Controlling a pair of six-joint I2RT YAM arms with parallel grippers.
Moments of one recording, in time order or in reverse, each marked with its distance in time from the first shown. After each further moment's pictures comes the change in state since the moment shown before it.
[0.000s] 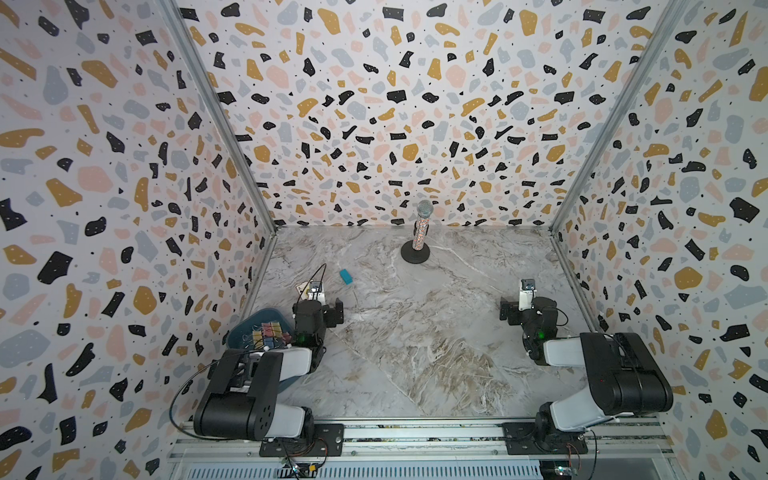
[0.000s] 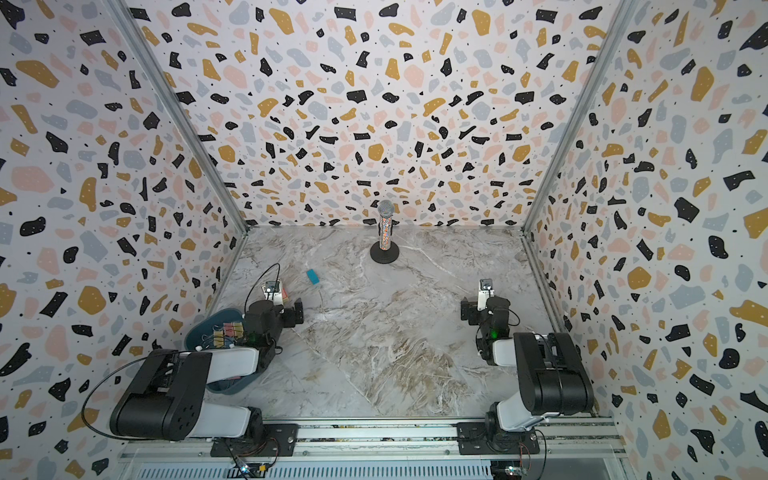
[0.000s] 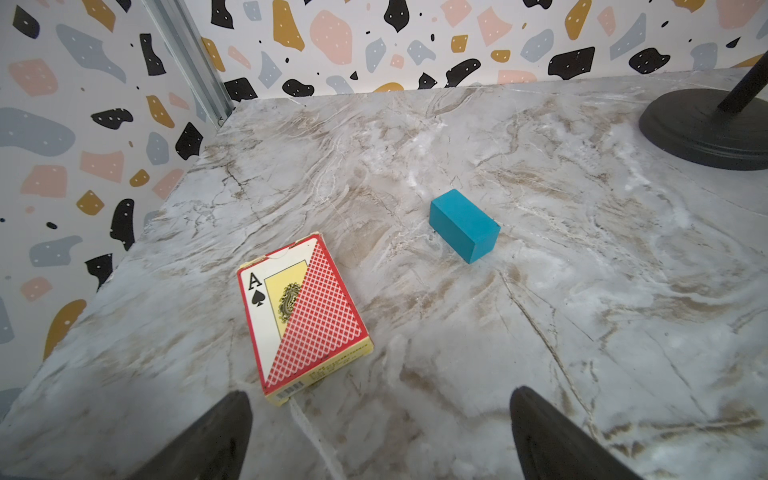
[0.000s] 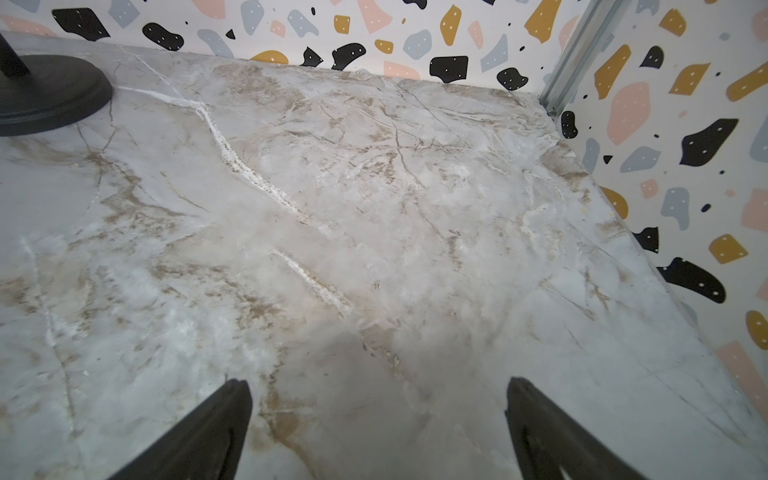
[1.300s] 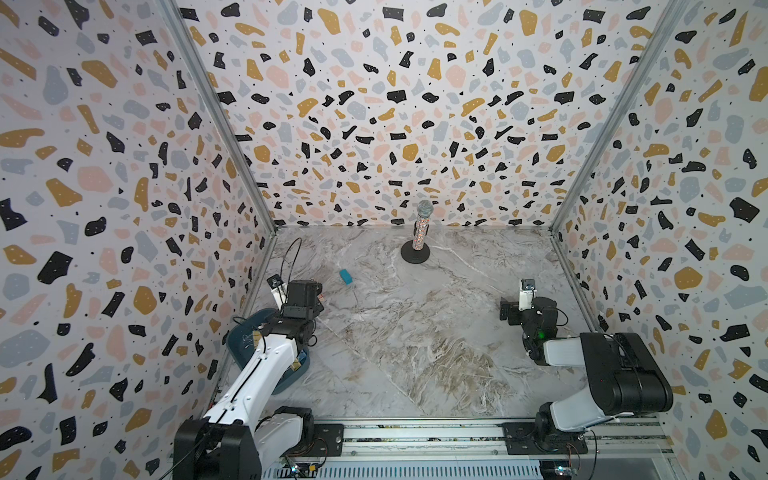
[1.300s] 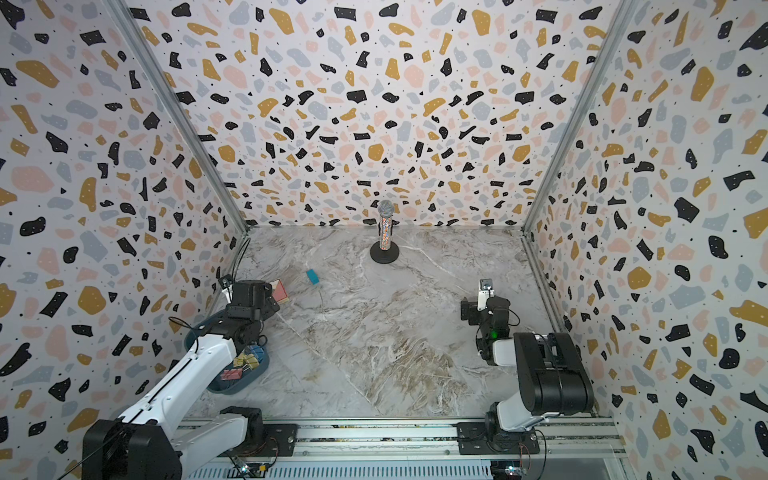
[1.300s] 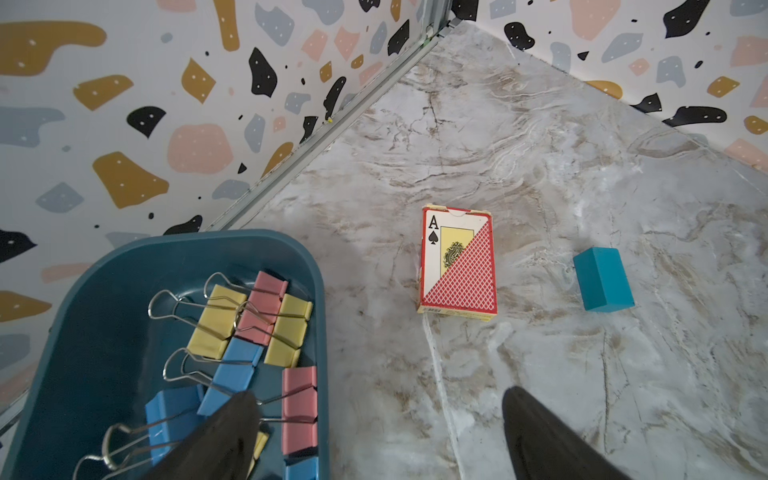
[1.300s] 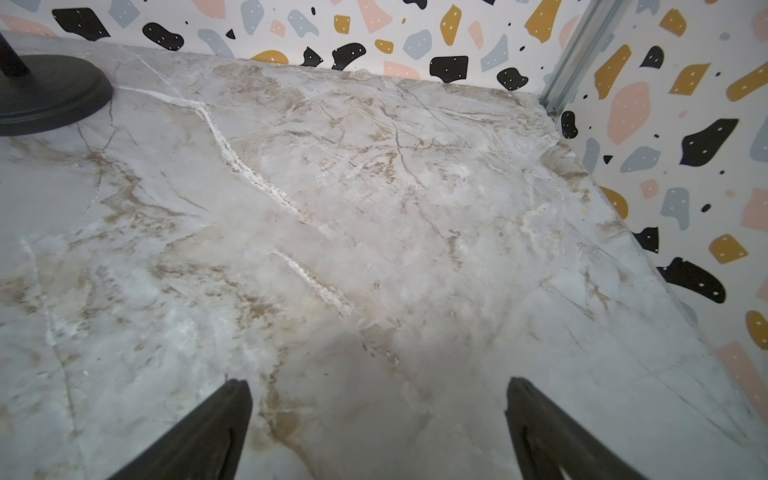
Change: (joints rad) left arm 0.000 -0.323 0.401 -1.144 -0.338 -0.632; right arm 0.000 0.000 0.000 0.000 0.000 0.000
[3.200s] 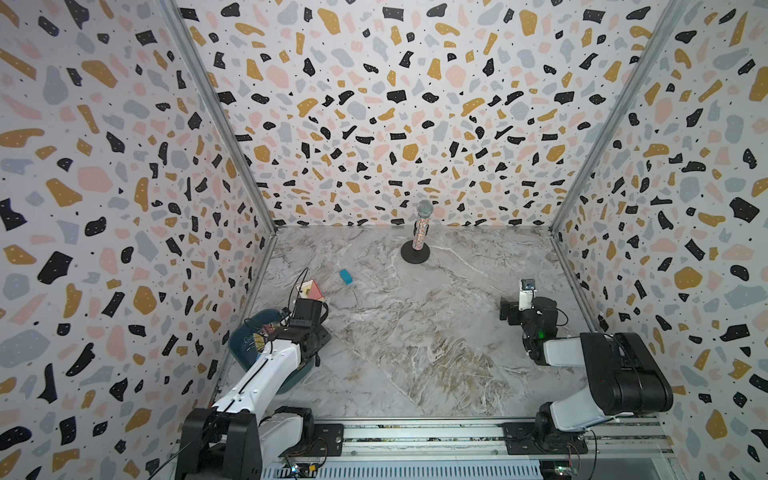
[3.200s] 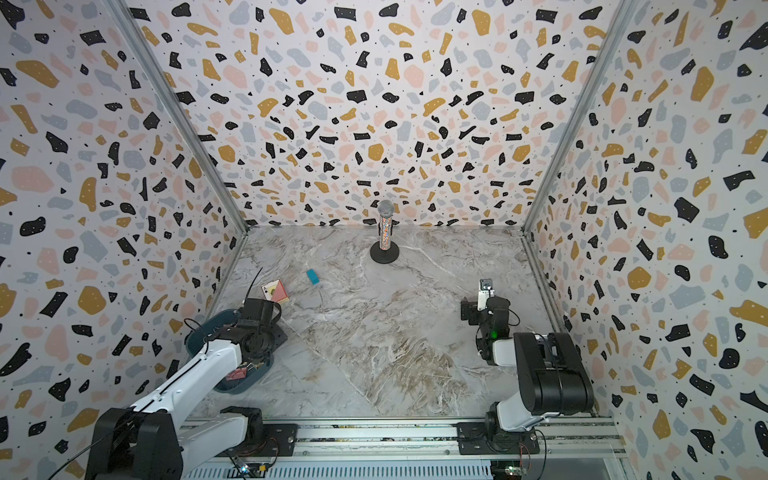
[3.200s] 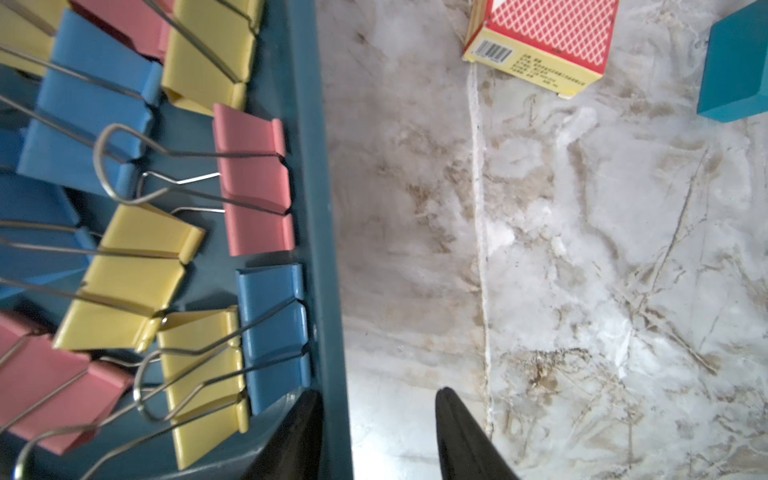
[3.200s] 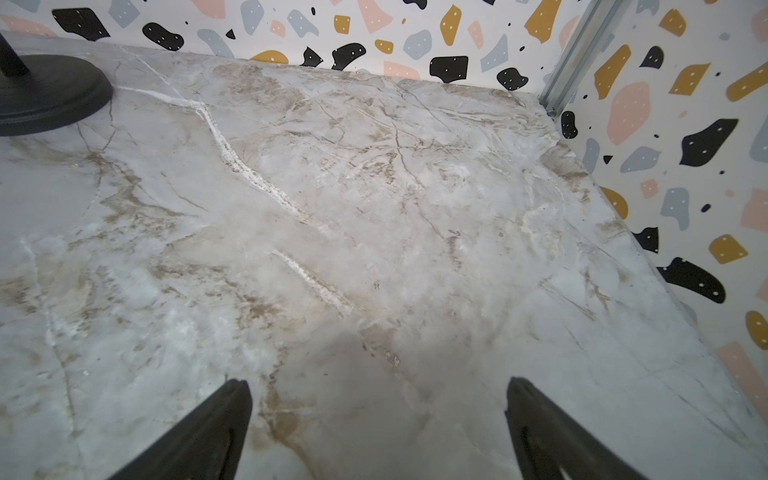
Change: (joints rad) left arm -0.016 0.035 -0.144 -0.121 0.350 -0.261; right arm 0.000 0.000 0.000 0.000 0.000 0.000
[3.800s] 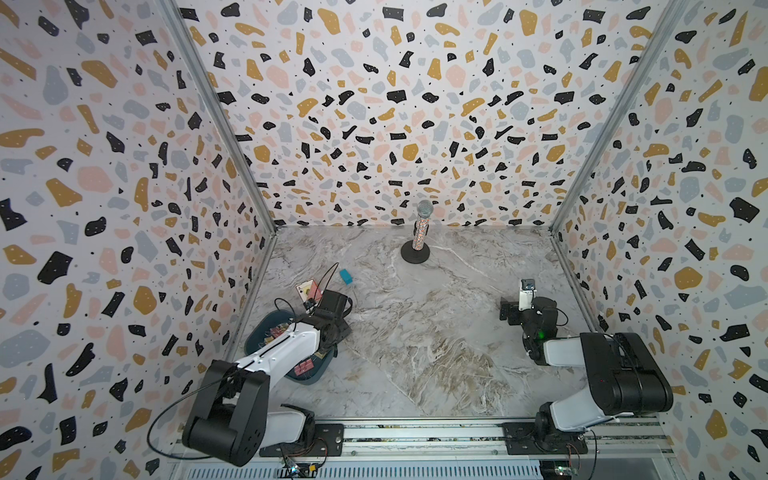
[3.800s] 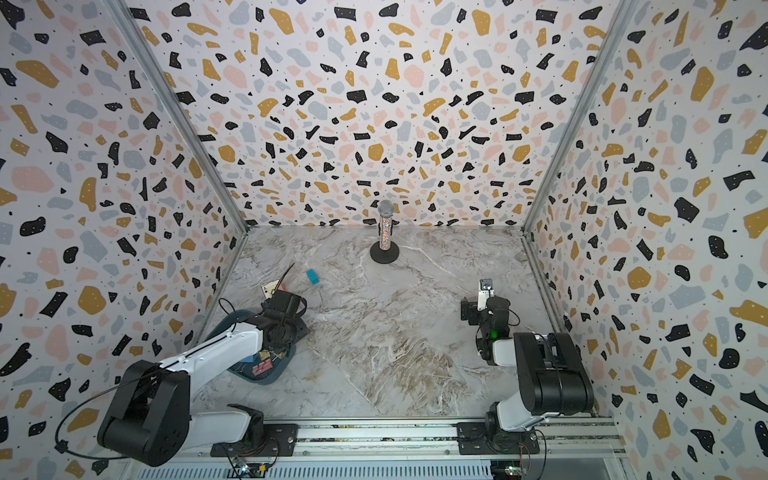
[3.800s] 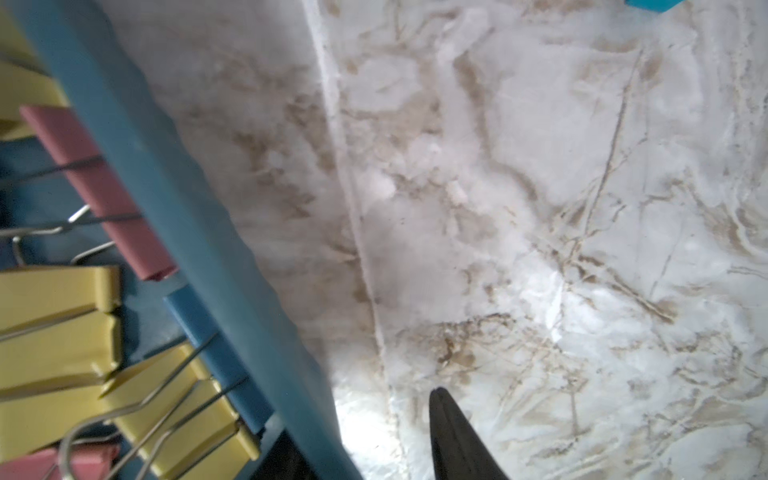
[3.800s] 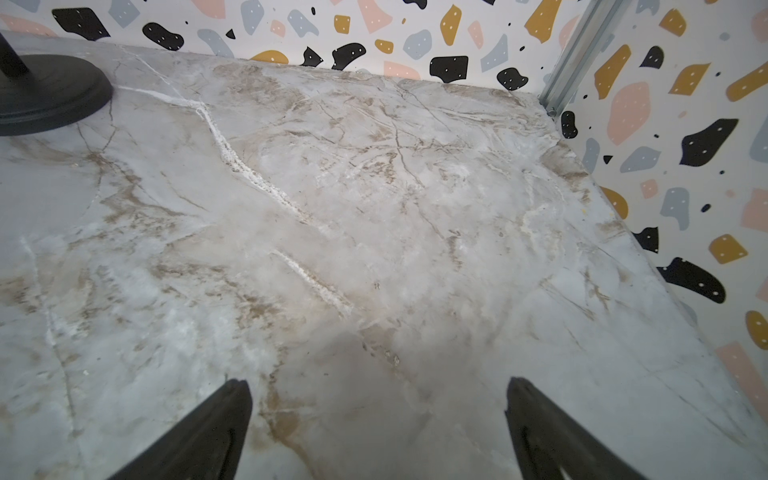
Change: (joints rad) left arm -0.188 0.224 0.106 0.098 0.004 -0.060; right arm 0.000 0.000 0.000 0.000 0.000 0.000
